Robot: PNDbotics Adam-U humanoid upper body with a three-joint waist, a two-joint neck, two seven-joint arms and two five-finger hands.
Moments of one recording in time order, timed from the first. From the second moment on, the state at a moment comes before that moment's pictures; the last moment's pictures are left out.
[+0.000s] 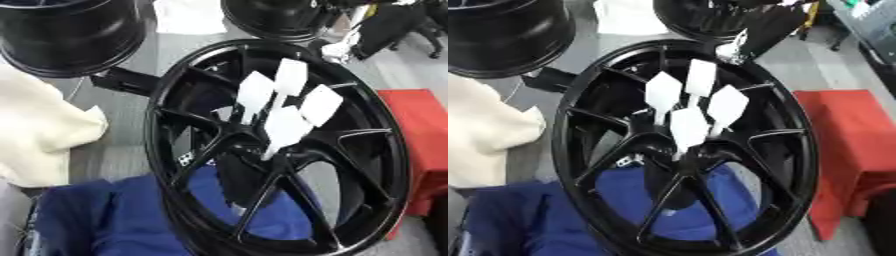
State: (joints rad) left arm -0.24 0.39 0.23 -1.98 0.26 0.06 0.44; right arm -1.26 -0.68 0.50 -1.49 0.30 0.14 0.91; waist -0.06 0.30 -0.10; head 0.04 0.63
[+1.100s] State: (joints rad) left arm -0.24 0.38 0.23 -1.98 0.26 0.06 0.44; right arm -1.30 -0.59 0.55 -1.30 0.34 0.10 0.91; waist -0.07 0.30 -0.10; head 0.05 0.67
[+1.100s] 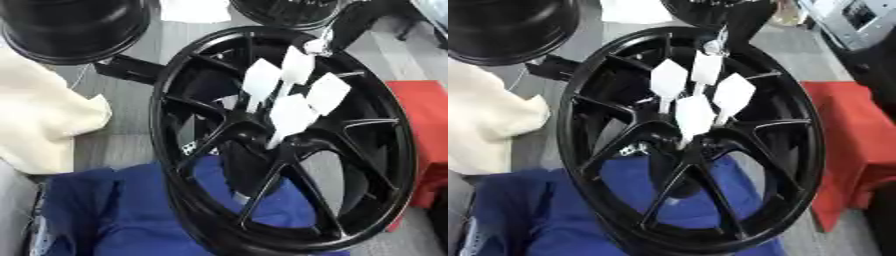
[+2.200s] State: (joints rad) left arm -0.25 0.38 0.23 -1.98 0.26 0.06 0.43; right arm -1.24 -0.61 0.56 -1.31 0.33 0.11 0.91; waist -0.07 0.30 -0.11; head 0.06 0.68
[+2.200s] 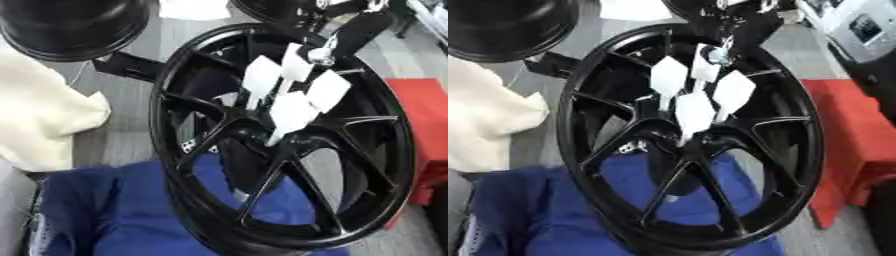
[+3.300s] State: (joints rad) left arm -0.25 0.36 0.23 -1.98 0.26 0.07 0.43; right arm -1.22 -0.61 0.56 -1.27 0.37 0.11 0.91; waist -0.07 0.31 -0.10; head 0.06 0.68
